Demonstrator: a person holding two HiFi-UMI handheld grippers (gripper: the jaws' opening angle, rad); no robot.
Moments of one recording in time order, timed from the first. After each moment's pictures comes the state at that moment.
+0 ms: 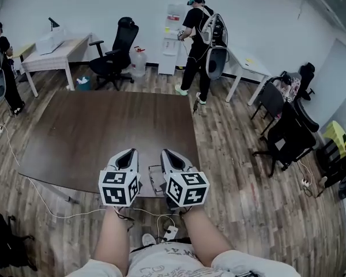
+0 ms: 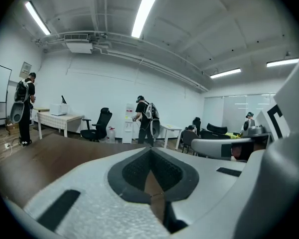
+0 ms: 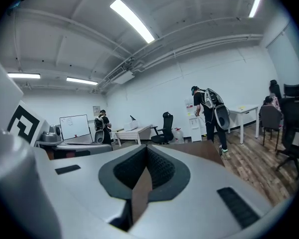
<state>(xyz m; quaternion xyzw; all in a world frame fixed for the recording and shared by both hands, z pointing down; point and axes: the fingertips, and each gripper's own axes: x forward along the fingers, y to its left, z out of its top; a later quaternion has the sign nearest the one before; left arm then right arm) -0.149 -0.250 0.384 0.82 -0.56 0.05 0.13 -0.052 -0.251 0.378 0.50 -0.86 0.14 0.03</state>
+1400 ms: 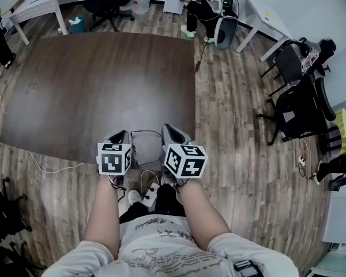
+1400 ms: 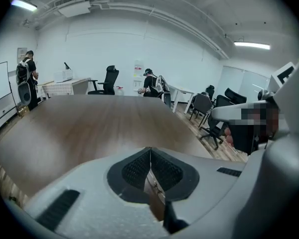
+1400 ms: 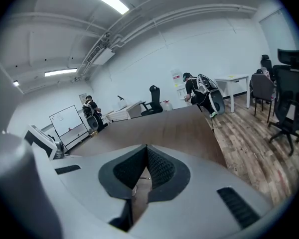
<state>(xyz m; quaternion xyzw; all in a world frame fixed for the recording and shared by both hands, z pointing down) -0.097 -0.324 0.594 0.75 -0.55 0.22 0.28 0.037 -0.344 0.537 0.50 -0.81 0.27 0.11</state>
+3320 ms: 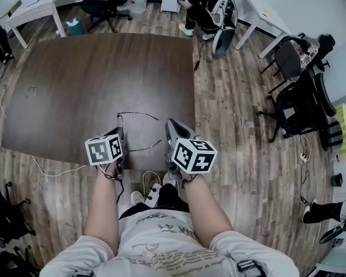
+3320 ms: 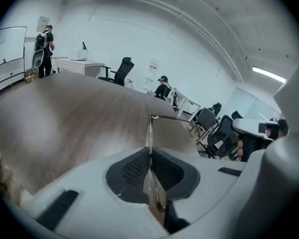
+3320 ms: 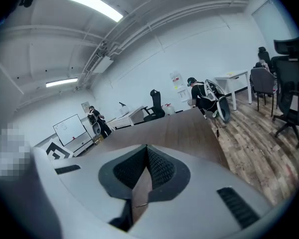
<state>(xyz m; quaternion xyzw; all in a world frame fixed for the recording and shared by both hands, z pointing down) -0.135 -0.347 0.614 0.72 -0.56 0.15 0.38 0.038 -0.361 0.521 0.49 -0.82 0.29 0.07</state>
